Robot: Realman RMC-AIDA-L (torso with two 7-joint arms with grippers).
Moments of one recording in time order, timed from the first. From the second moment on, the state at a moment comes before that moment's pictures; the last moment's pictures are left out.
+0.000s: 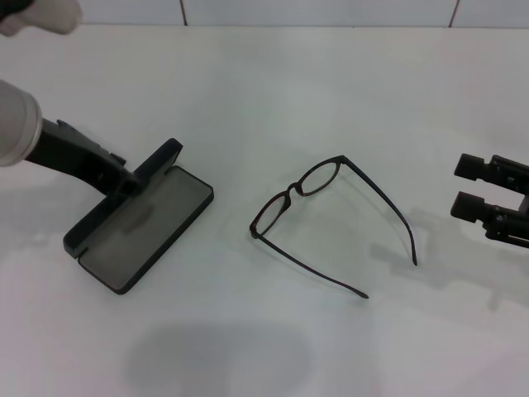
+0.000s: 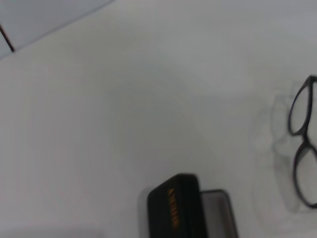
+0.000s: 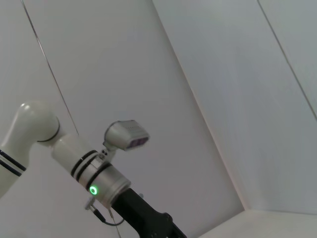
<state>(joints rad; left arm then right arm) -0.37 -2.09 1.26 1.75 2.60 1.69 -2.56 0.37 1.93 -1.16 -0.49 -1.28 -1.74 1.30</state>
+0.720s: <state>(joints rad) -0.44 -2.09 1.33 1.54 2.71 1.59 -2.54 0.38 1.94 -1.16 -0.48 -1.28 -1.73 1.30</state>
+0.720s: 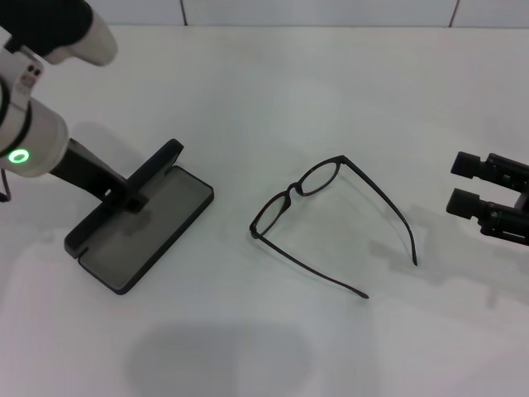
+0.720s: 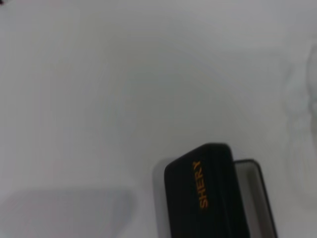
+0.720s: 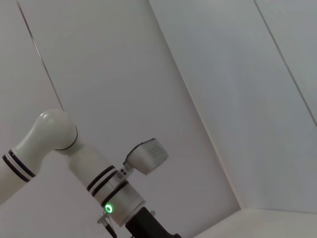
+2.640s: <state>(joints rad) -0.67 -2.10 1.88 1.22 2.83 0.87 -2.30 0.42 2.02 -1.16 -0.46 -1.46 -1.97 1.30</state>
